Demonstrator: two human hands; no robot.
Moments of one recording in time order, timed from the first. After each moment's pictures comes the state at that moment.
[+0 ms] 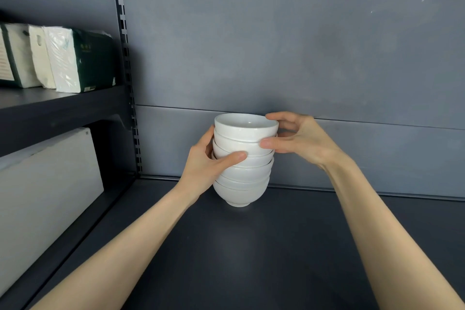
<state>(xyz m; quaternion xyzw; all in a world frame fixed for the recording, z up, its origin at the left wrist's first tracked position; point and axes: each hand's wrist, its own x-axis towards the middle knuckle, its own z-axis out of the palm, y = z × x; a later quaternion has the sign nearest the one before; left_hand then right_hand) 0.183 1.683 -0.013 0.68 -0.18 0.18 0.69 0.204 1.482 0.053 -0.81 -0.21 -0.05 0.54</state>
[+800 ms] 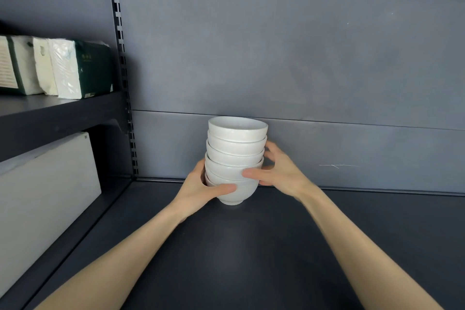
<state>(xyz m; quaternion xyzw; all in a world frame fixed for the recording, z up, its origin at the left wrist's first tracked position) 0.189 1.695 -0.062 0.75 -0.12 0.08 0.64 0.195 1.488 -0.007 -0.78 -0.19 0.02 0.60</state>
